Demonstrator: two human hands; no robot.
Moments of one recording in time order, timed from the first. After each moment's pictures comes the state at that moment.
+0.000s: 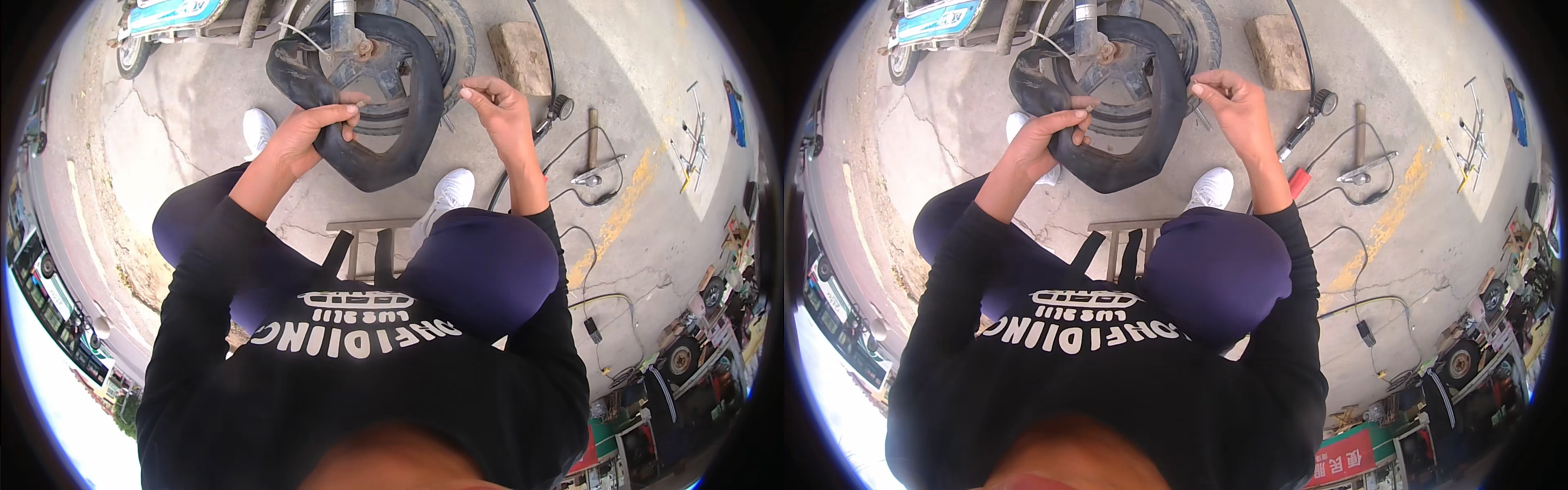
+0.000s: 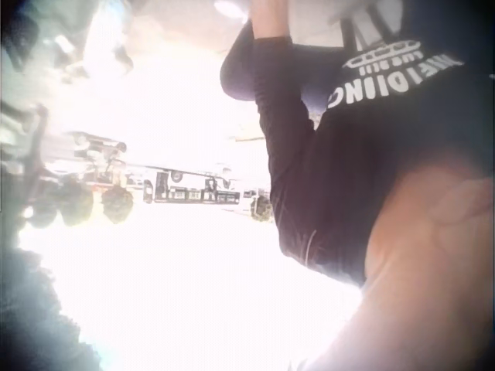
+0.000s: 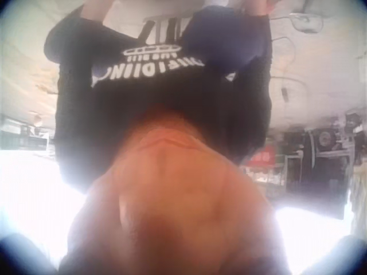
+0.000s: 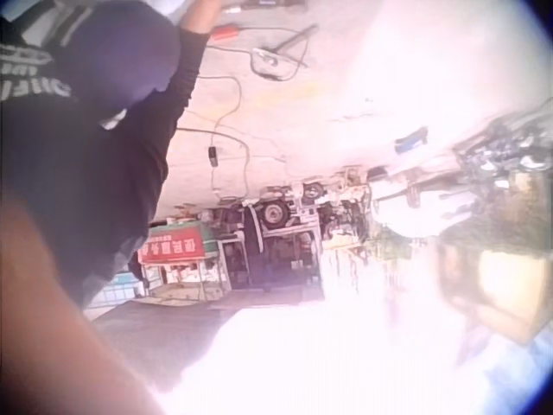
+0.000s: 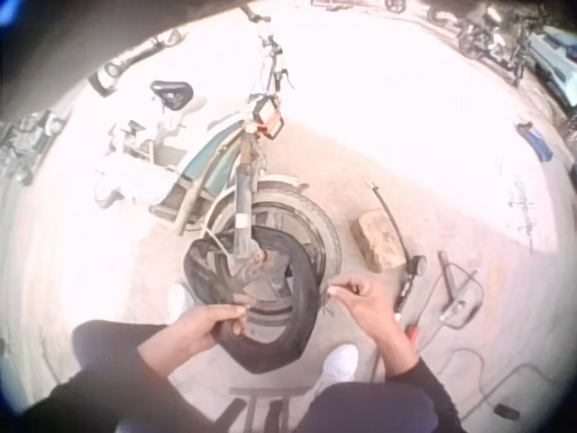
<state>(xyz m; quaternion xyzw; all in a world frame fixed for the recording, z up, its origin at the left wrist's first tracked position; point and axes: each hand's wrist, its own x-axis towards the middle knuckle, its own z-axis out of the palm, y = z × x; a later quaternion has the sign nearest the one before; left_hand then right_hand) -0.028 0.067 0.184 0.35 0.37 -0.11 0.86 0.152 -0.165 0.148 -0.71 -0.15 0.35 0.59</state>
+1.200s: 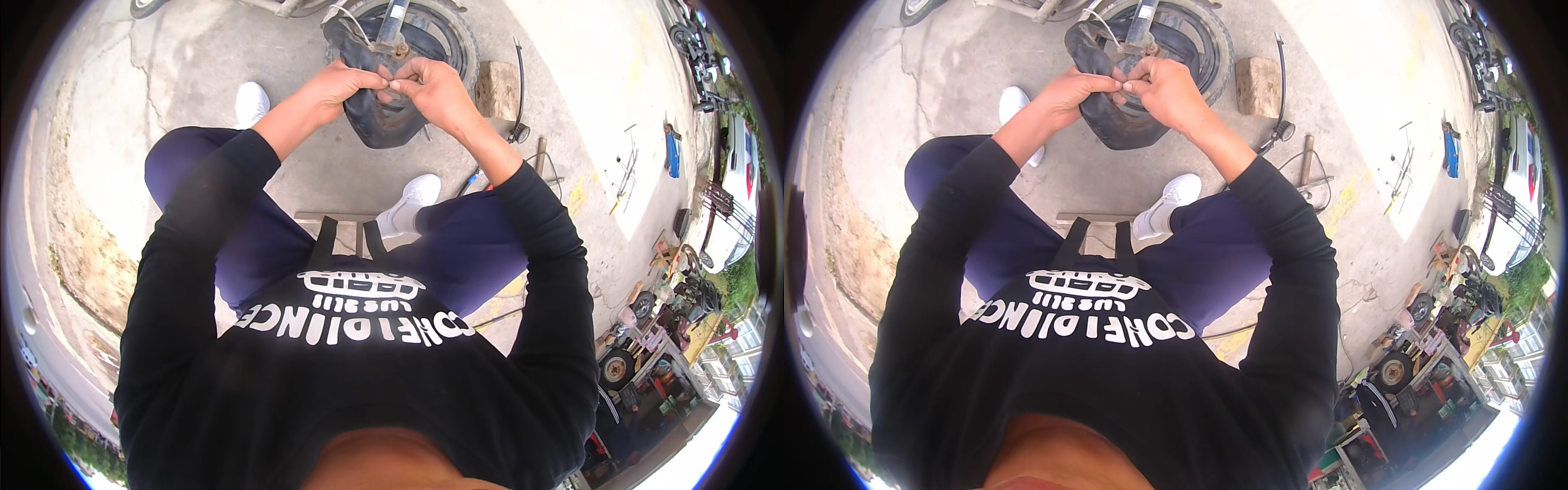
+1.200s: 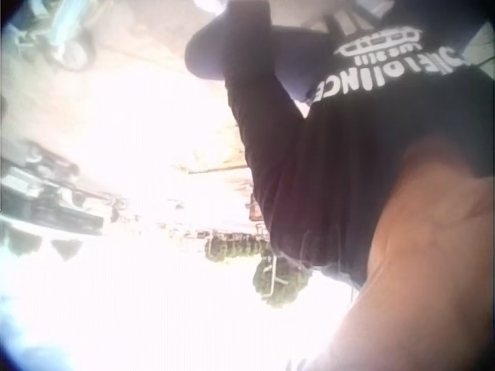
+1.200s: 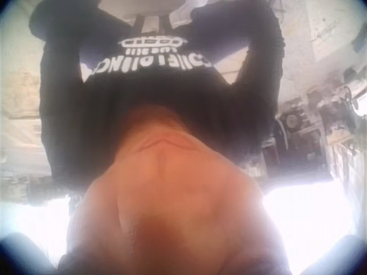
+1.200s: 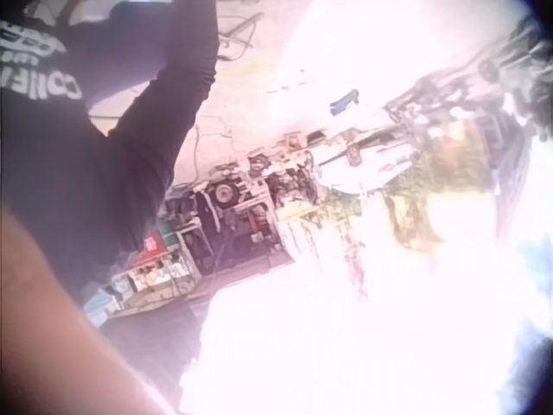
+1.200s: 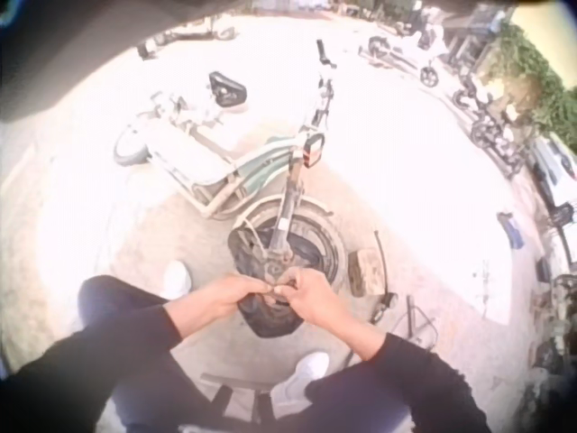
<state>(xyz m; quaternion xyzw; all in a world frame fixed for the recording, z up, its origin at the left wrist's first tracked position) -0.065 0.090 0.198 0.42 0.30 -0.03 0.86 0.066 -0.044 0.251 -0.78 -0.41 0.36 0.30</state>
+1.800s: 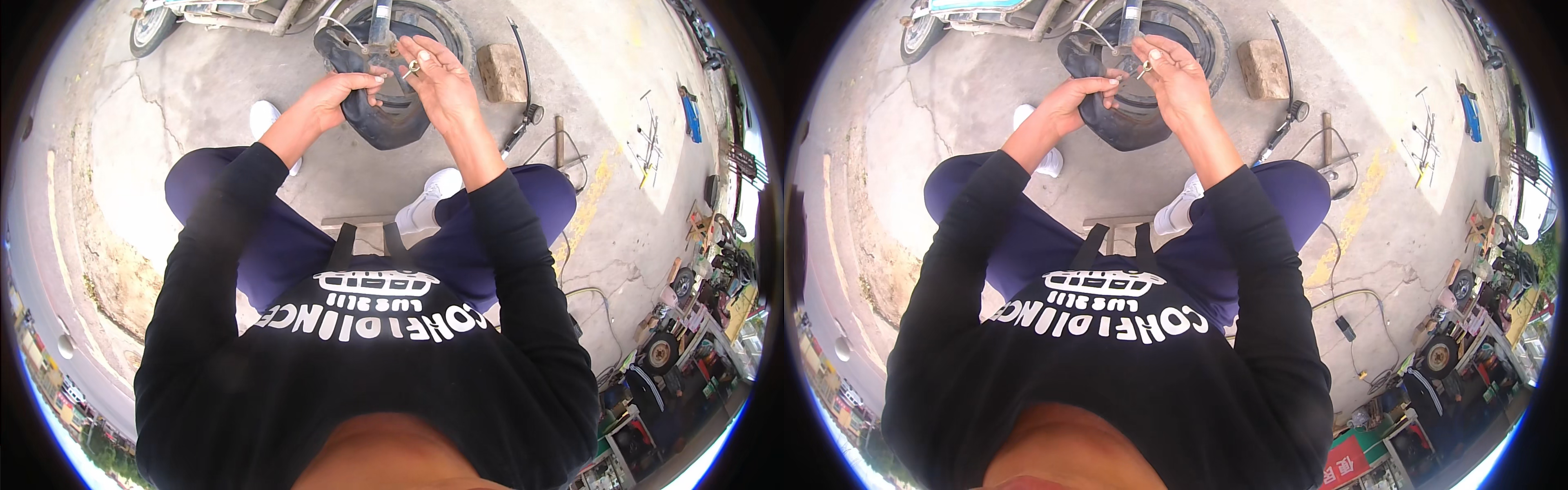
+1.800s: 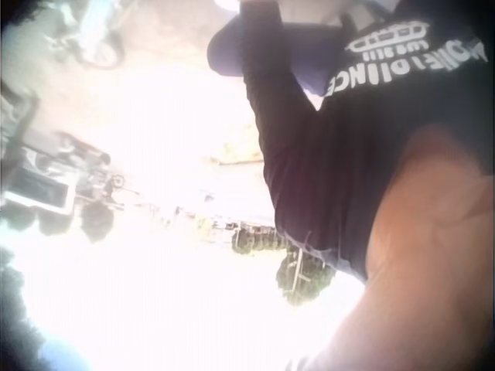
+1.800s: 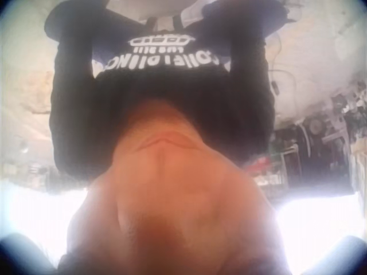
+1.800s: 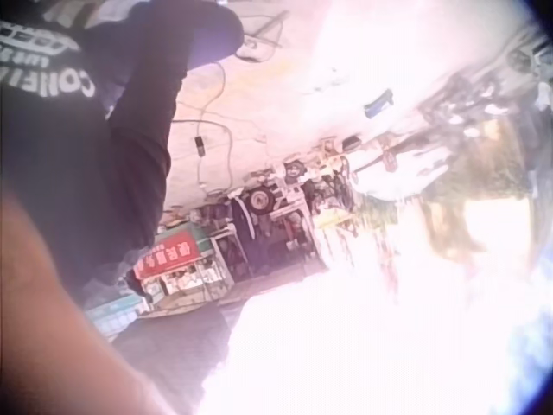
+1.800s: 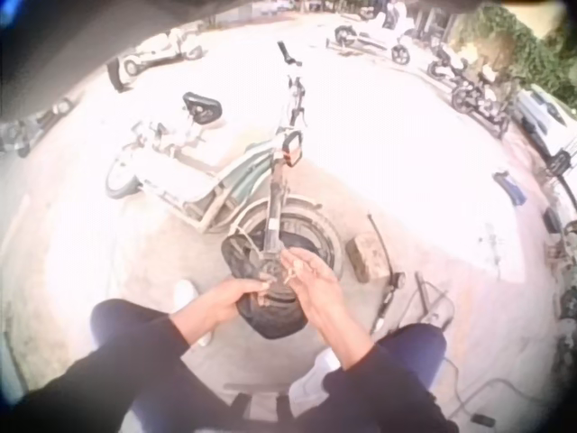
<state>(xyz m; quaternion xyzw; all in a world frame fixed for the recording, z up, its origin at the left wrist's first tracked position) -0.065 0.089 0.193 0.34 0.26 -0.08 0.90 0.052 -0.064 0.223 -0.44 -0.06 0.42 0.79</state>
